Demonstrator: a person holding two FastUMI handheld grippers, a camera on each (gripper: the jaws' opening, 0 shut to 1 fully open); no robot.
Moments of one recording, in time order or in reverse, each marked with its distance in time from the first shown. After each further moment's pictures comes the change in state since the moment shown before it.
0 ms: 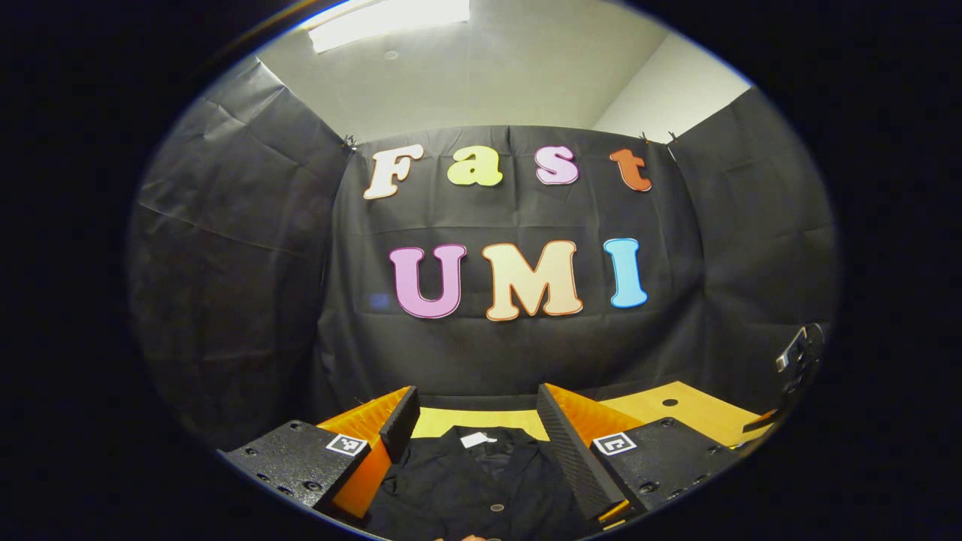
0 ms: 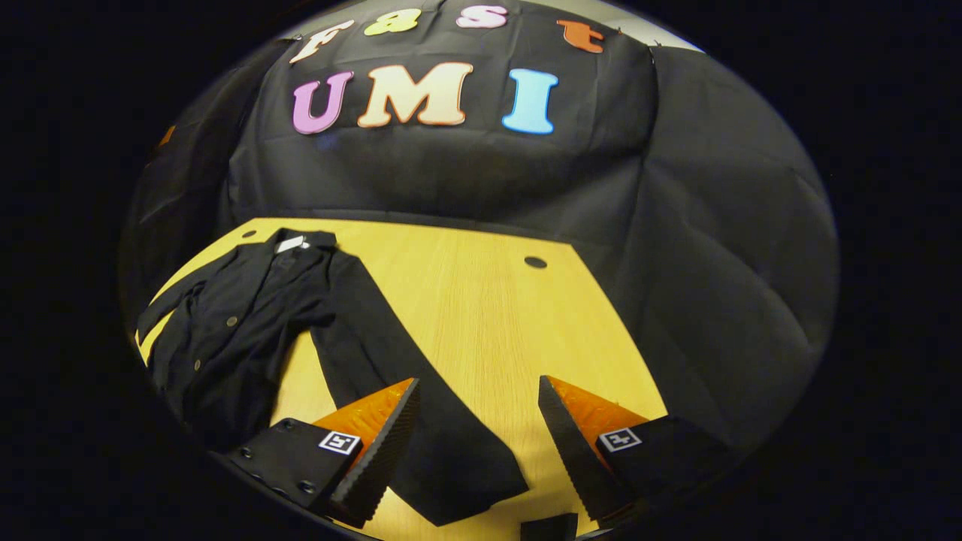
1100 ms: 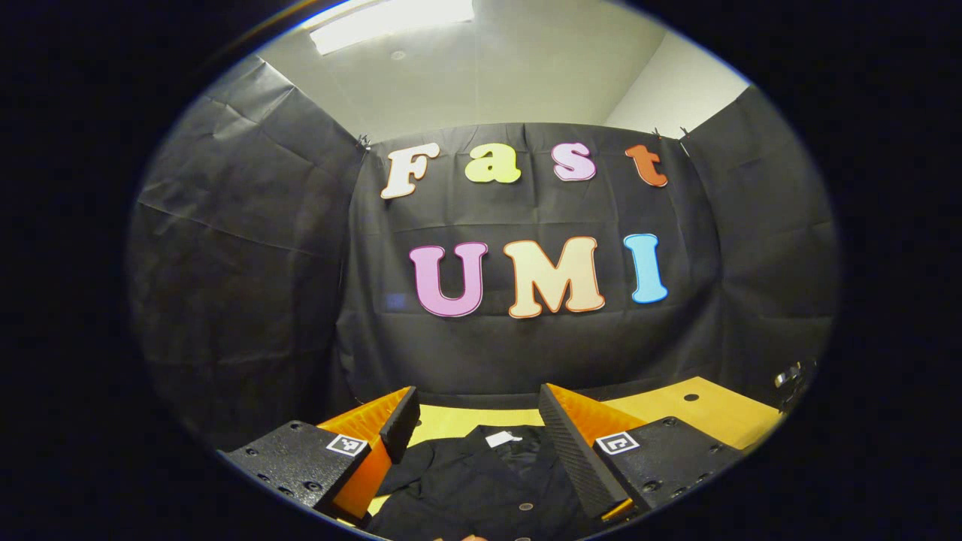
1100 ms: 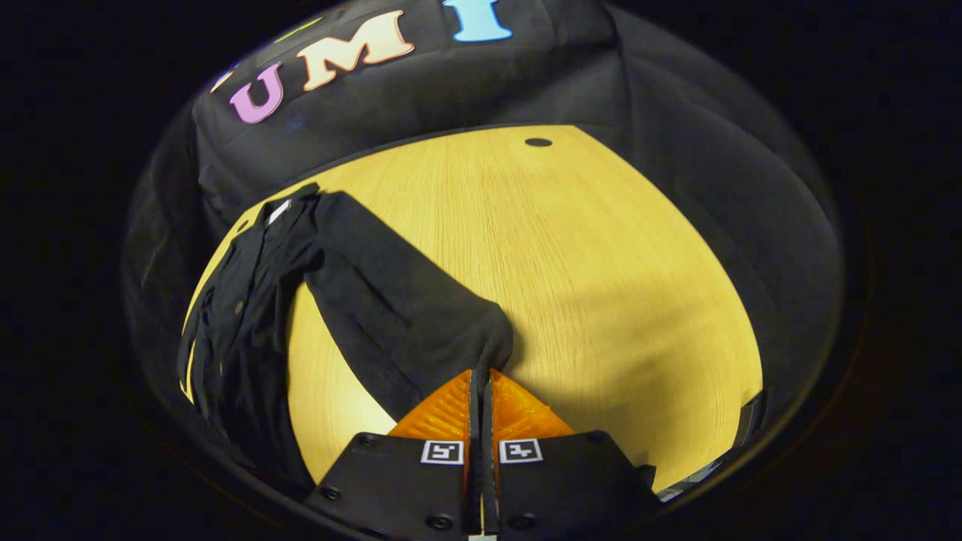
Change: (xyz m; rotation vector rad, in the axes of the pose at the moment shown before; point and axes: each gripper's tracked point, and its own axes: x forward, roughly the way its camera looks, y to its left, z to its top) left arm 0.005 0.055 -0.006 0.010 0.004 0.052; right arm 0.012 0.029 -0.054 0.254 0.283 0.128
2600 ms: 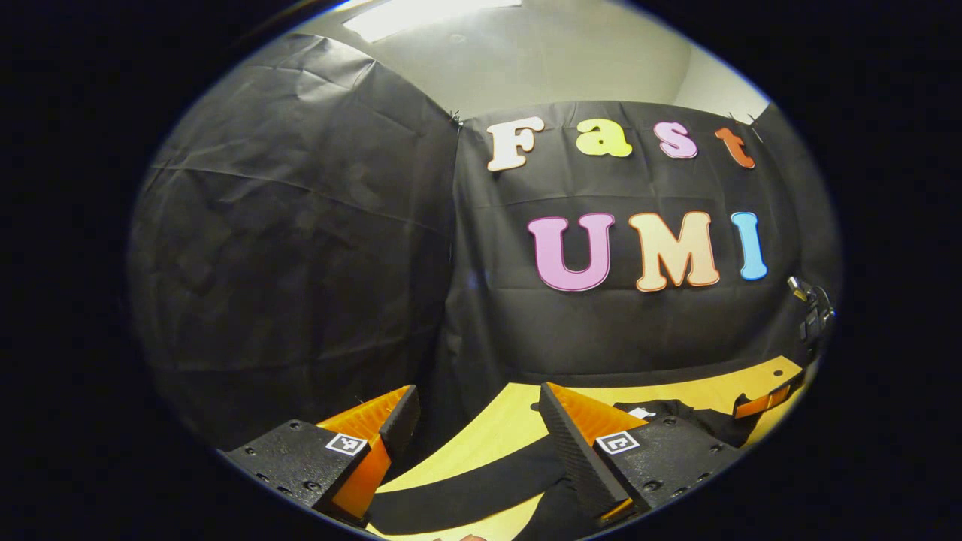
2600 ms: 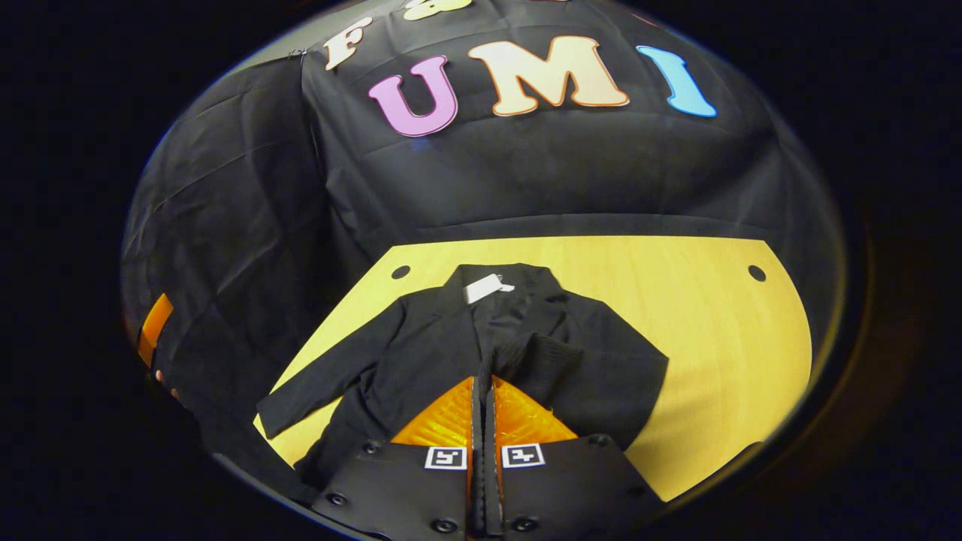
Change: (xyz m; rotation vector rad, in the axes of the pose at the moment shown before) left arm -0.014 0.250 -0.057 0.000 0.097 0.300; right arm -0.015 0.388 0.123 -0.259 -0.176 0.368
